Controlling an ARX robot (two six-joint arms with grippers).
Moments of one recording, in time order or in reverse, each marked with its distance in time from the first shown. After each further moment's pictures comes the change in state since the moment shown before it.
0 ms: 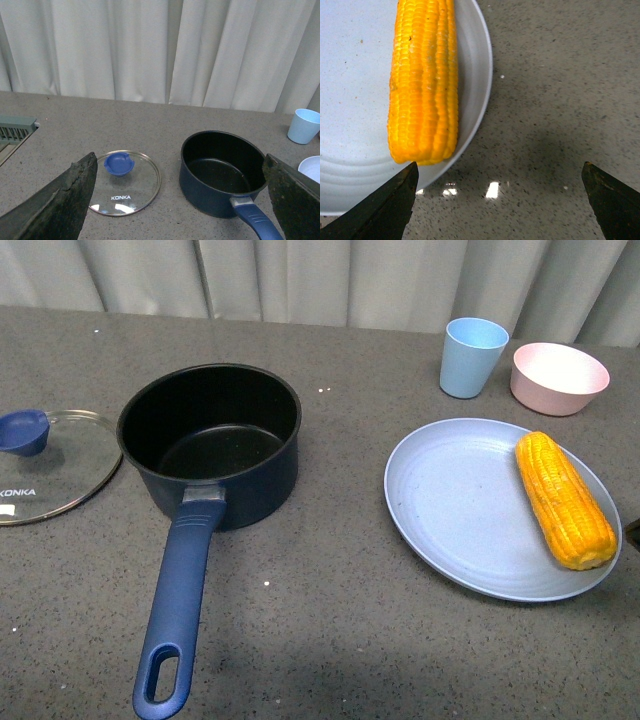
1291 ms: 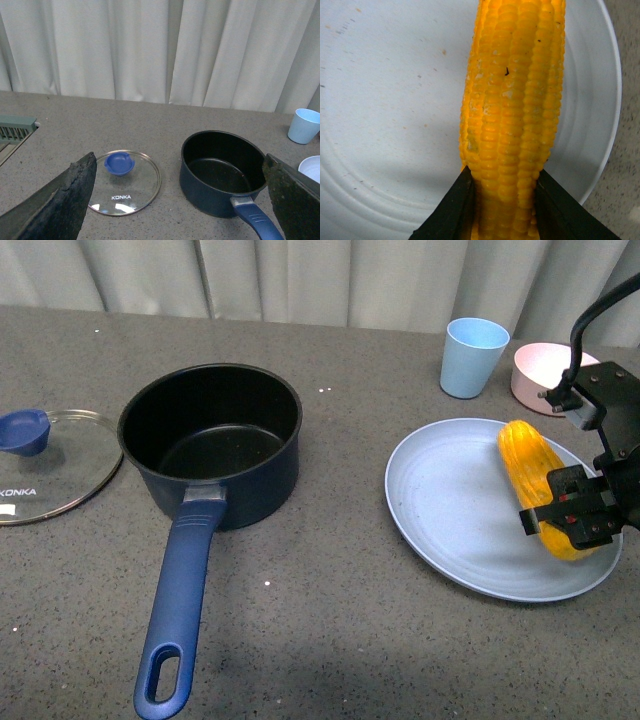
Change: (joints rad) left arm 0.000 0.000 0.000 0.000 0.000 0.000; right arm 0.162 0.247 0.268 -0.127 -0.004 -0.066
